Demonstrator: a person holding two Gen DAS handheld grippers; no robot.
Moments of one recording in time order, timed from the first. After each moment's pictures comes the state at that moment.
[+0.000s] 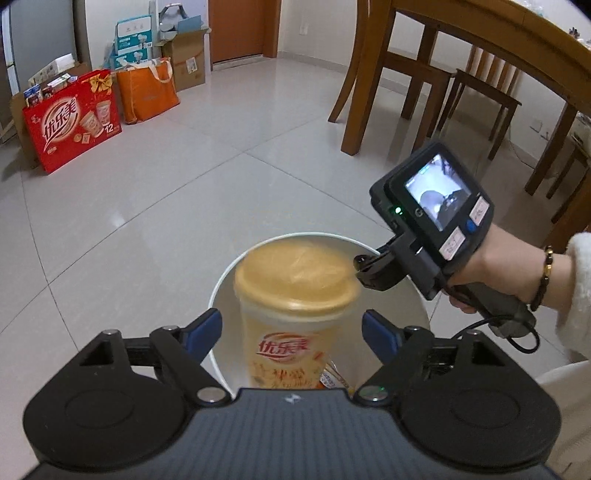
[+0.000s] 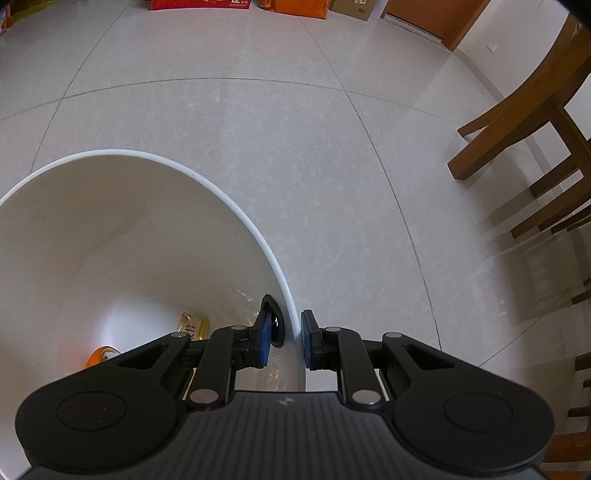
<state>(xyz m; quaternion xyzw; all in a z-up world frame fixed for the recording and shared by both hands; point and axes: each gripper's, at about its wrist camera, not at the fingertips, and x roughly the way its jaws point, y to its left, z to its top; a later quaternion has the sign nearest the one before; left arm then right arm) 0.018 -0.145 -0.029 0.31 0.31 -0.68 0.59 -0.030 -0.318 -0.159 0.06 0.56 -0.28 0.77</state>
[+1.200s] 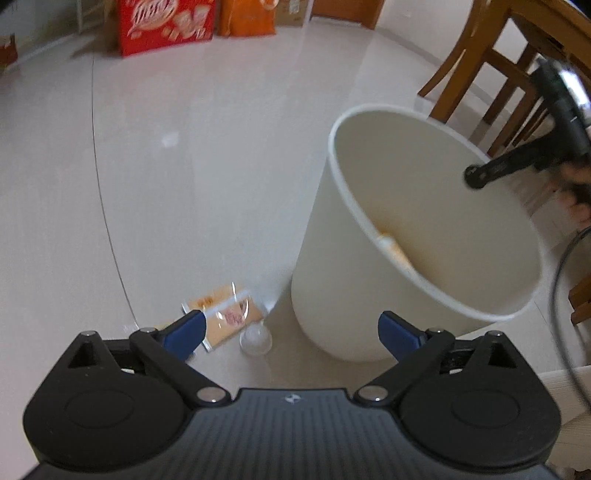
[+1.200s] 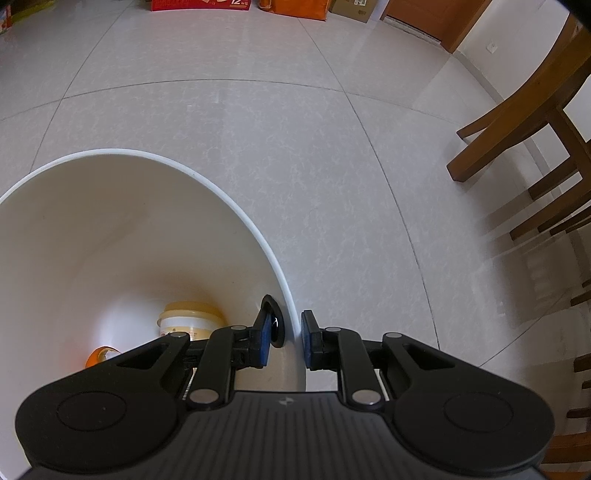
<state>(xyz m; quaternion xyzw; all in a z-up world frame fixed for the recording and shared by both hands) 0.094 -0.094 -0.159 0.25 0.44 -0.57 0.65 -0.031 -0.320 -0.161 0.05 0.56 -0.28 0.78</state>
